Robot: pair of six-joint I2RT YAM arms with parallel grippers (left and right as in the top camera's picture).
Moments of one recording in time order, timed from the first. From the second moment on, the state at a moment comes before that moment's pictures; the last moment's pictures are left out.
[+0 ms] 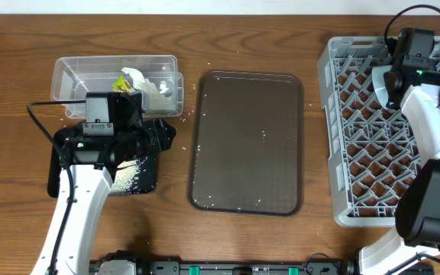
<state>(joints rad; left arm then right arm) -0.01 1.25 0.95 -0.73 0.43 -0.27 -0.15 1.82 1.41 -0.50 0.55 -0.44</state>
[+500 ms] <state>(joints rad) -0.01 1.25 0.95 -0.73 0.43 -0.27 -0.15 1.60 1.41 -0.45 0.34 -0.41</state>
